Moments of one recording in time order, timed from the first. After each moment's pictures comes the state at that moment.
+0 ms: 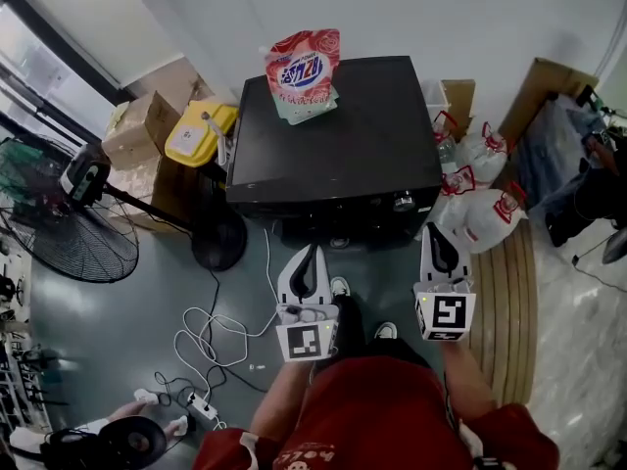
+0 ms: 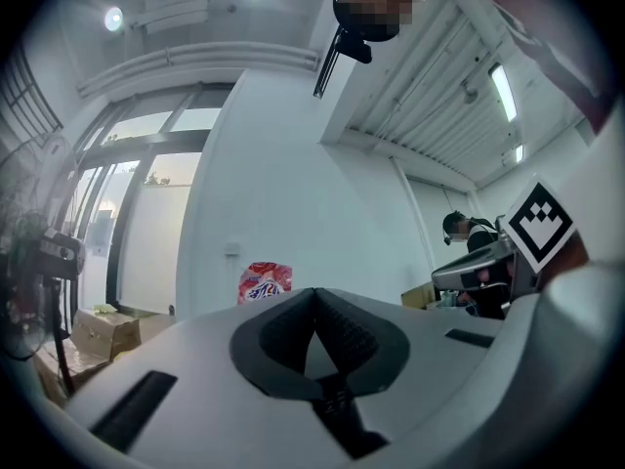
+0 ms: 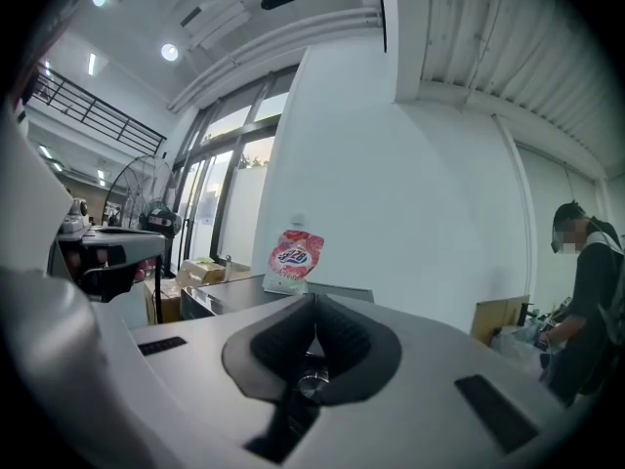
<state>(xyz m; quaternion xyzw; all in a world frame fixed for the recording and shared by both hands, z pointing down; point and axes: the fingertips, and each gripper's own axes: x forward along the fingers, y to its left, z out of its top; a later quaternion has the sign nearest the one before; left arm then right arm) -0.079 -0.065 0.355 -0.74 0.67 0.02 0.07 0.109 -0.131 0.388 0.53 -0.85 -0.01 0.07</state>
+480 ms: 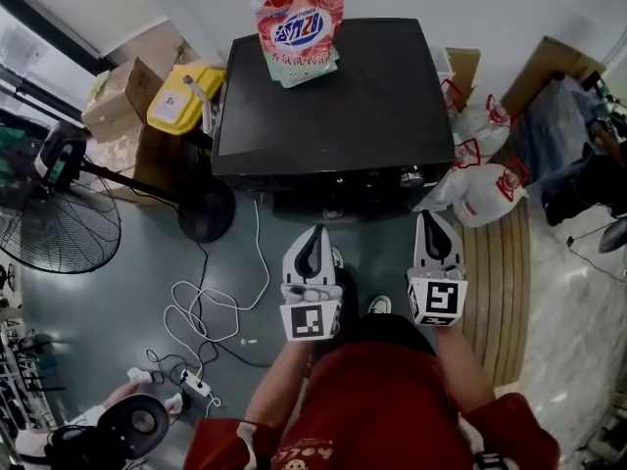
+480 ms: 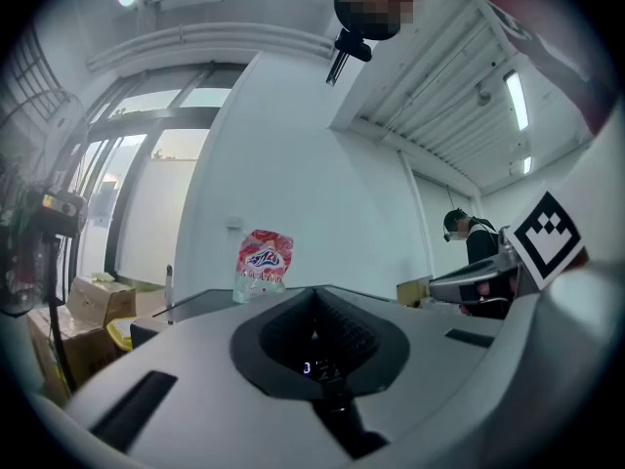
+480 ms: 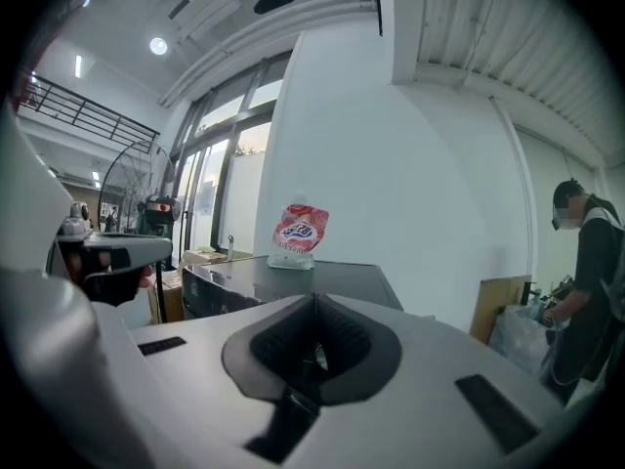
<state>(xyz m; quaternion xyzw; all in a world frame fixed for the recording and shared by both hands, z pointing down) -0.098 -0.089 0.441 -0.75 0.67 0.02 0.01 0.080 -0.145 0.473 0.53 -0.84 0.02 0.08</state>
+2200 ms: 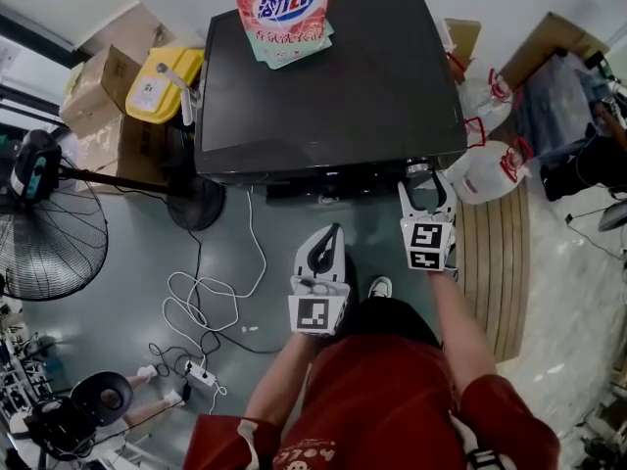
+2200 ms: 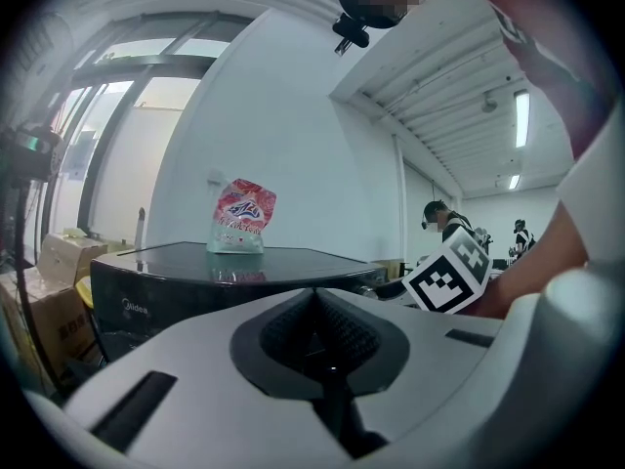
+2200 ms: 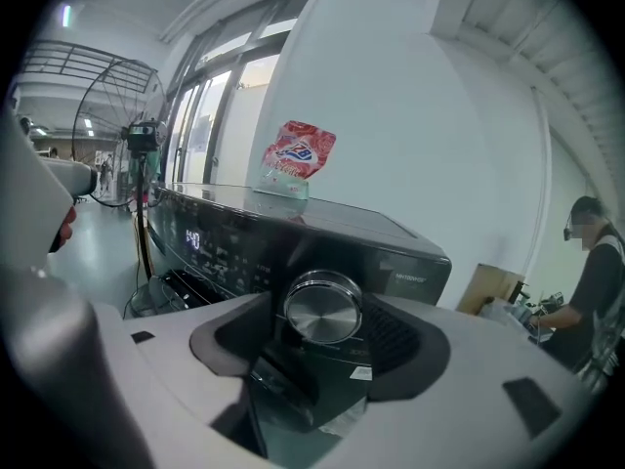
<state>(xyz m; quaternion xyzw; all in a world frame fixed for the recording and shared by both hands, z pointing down) -0.091 -0.123 0.522 -0.79 0.61 -0.01 -0.07 0.057 -0.247 0.606 0.53 -0.81 0.04 0.24</state>
